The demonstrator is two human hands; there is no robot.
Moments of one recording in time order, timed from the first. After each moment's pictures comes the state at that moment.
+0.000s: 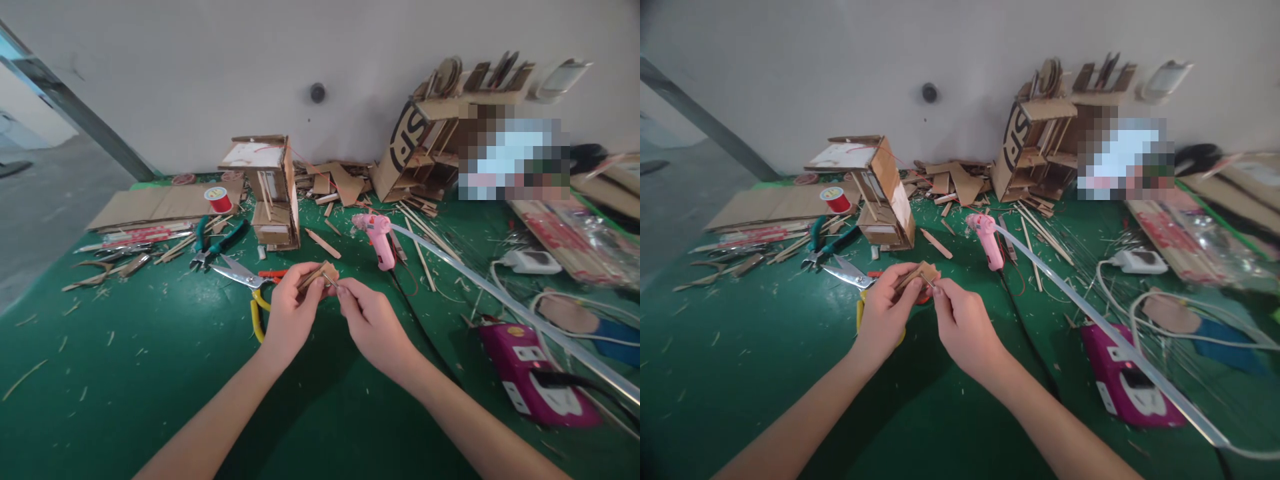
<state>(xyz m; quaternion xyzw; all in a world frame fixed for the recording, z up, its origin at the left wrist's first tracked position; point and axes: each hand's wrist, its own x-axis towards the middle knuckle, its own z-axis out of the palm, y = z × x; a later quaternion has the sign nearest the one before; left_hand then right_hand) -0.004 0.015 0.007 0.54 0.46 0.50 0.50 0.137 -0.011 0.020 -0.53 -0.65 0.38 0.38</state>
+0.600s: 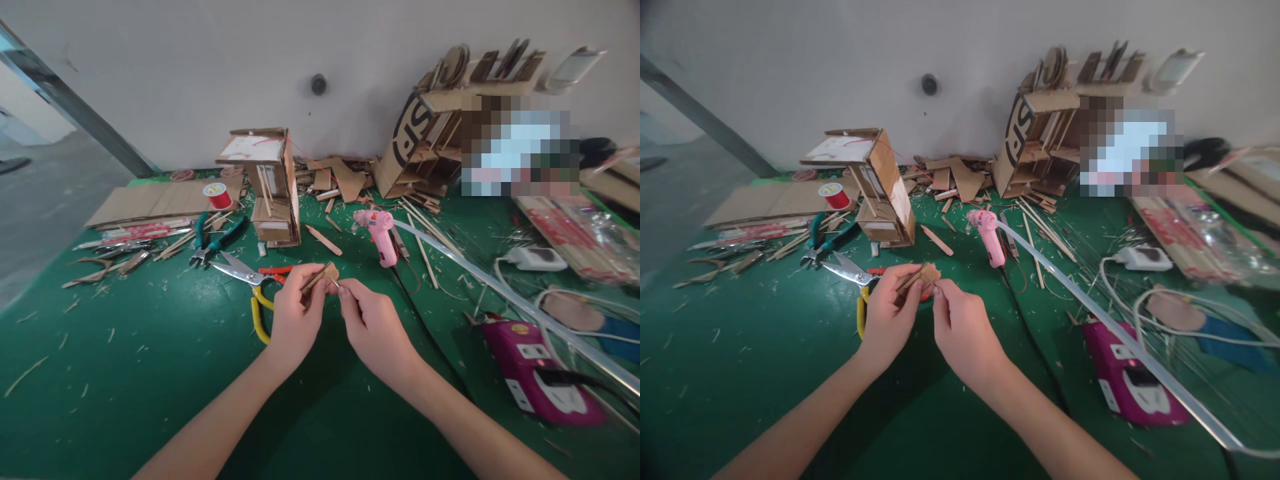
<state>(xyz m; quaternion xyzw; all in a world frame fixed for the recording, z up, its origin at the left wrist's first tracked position) -0.003 0.008 -0.001 0.62 0.47 0.50 0.37 0.130 -0.017 0.023 -0.56 -0.66 0.33 0.37</state>
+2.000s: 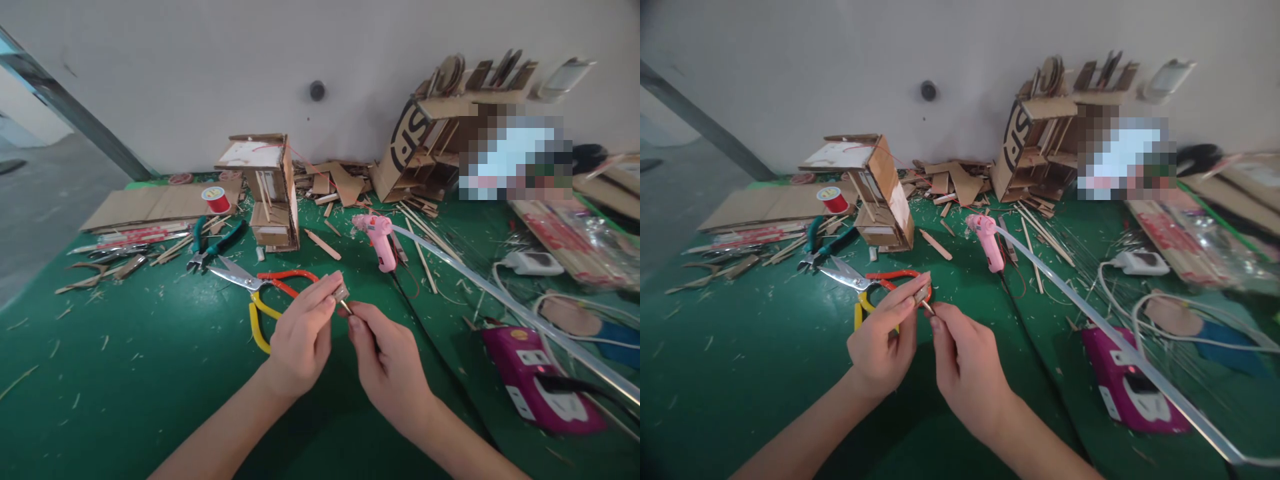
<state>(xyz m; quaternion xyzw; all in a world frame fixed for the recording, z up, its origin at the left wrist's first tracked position) -0.006 -0.003 0.002 0.78 0.28 0.55 0.04 0.132 -0.046 0.024 -0.52 -0.66 0.31 0.44</state>
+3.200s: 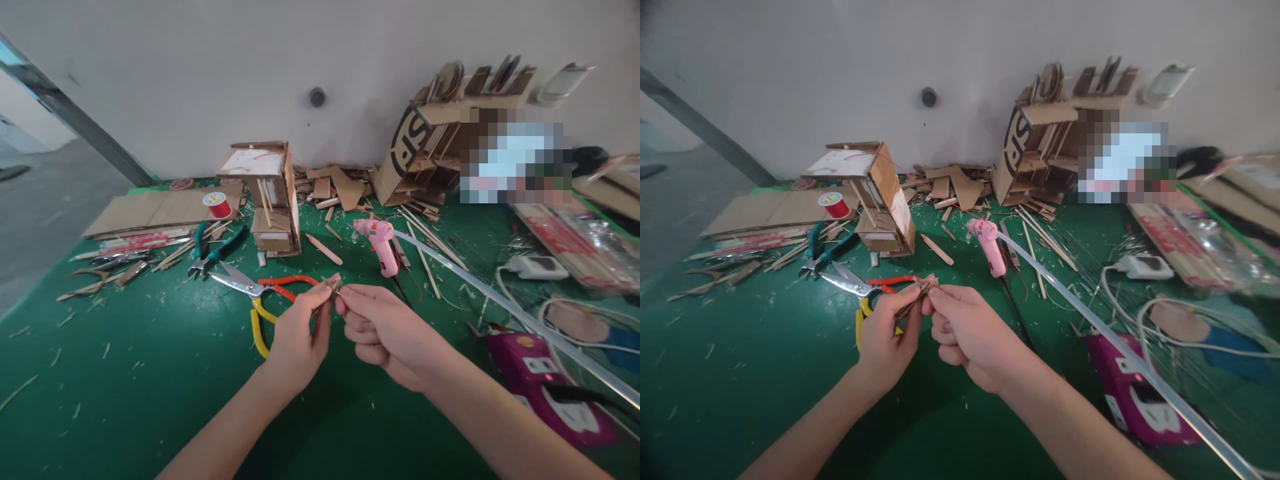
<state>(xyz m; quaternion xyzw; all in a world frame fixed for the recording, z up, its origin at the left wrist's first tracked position) -0.010 0.003 -0.002 0.76 0.36 0.51 0.19 0.136 -0.004 0.066 -0.46 -0.31 0.76 0.34</state>
